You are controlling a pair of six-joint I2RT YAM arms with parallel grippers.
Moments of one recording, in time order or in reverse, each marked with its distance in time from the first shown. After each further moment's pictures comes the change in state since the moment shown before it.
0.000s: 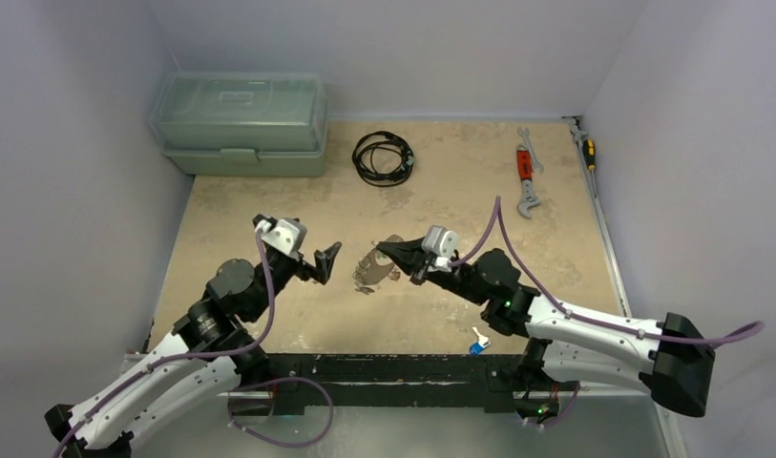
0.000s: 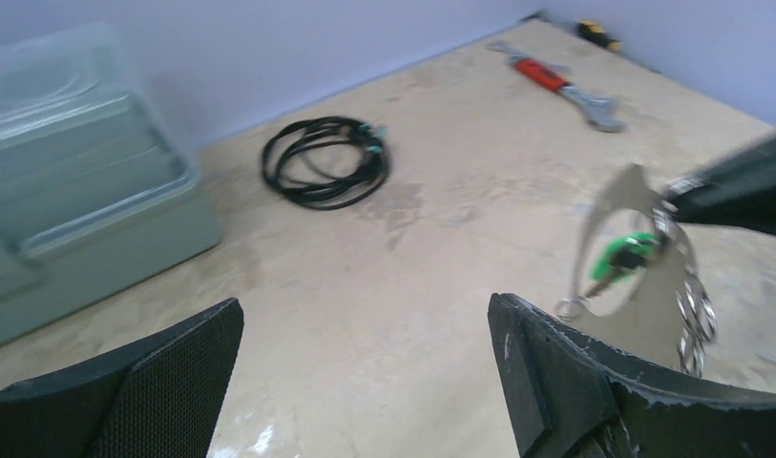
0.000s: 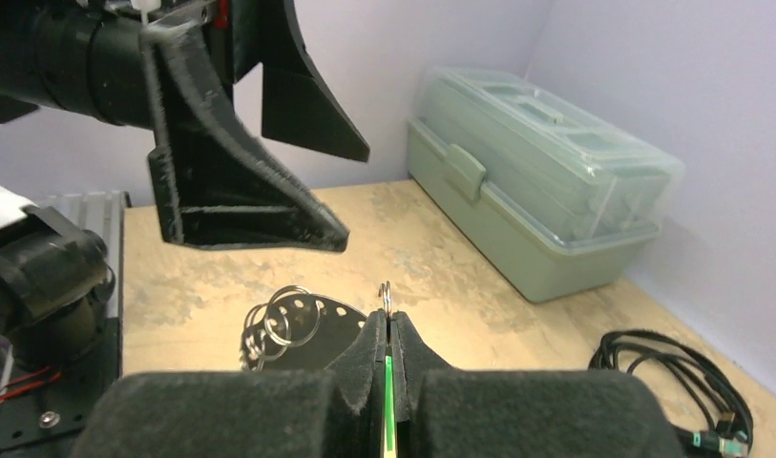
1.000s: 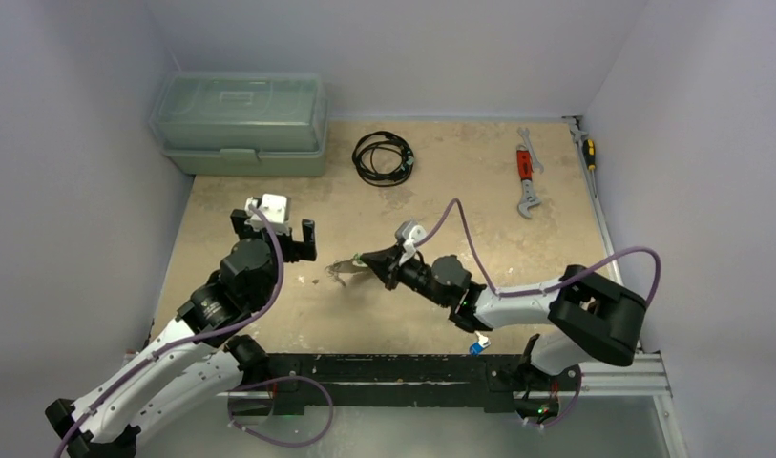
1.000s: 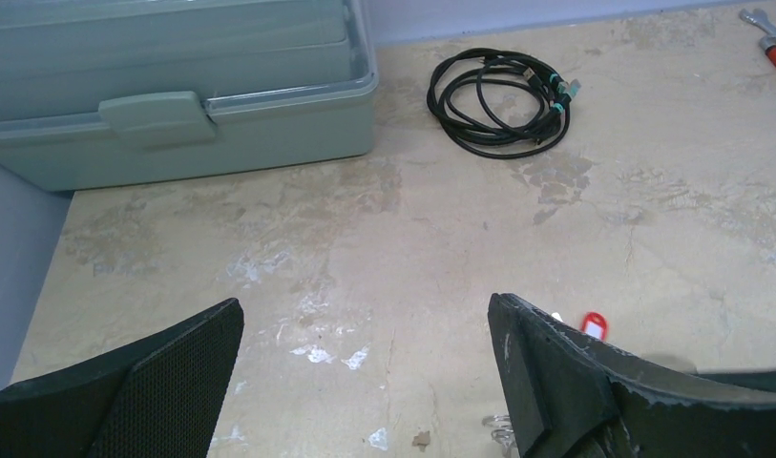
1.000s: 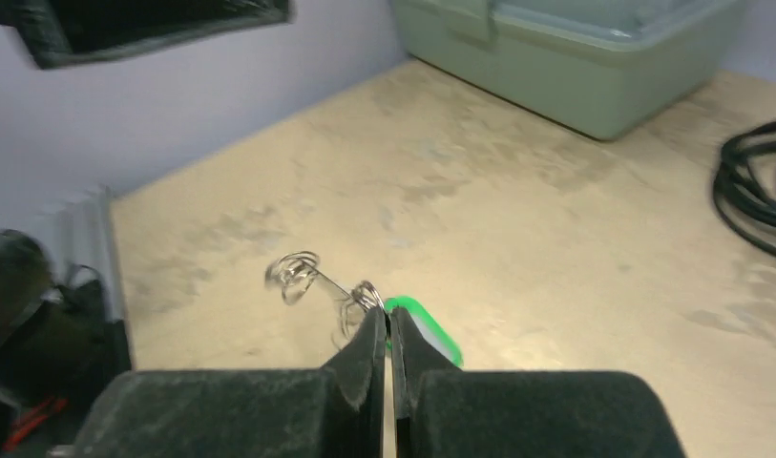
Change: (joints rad) left arm 0.088 0.146 0.113 -0.169 -0.421 -0.157; right arm -0.002 0.471 -0.014 0.322 0.190 0.289
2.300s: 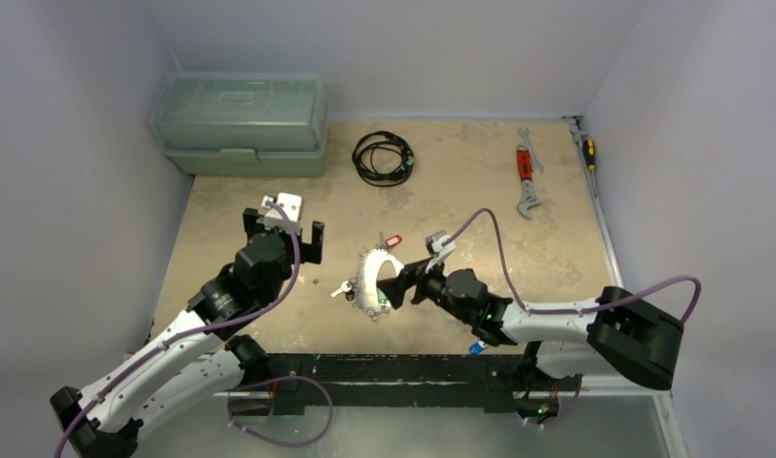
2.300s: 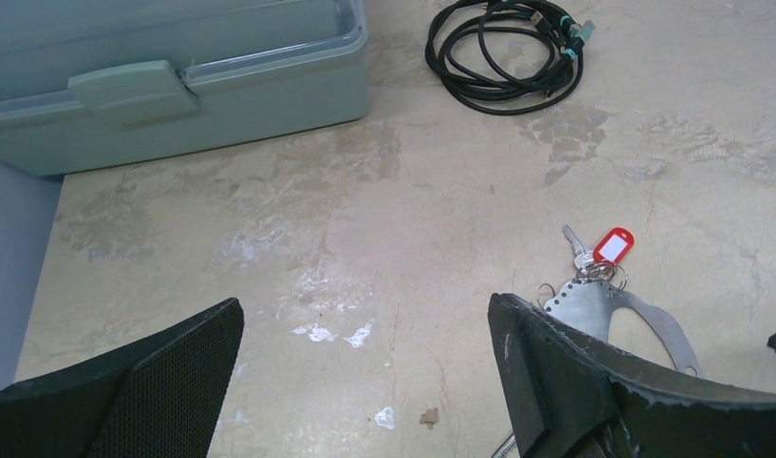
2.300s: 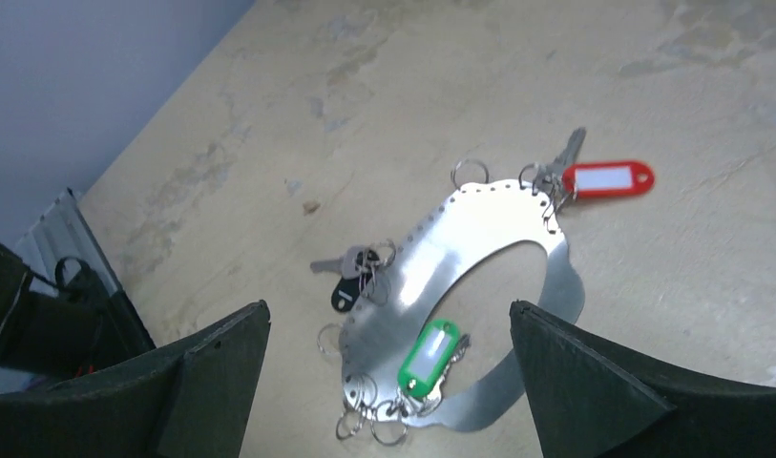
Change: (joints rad) left arm 0.000 0.072 0.000 -0.028 0.019 0.002; right arm 0.002 -0.172 -0.243 -0.179 0.104 0.374
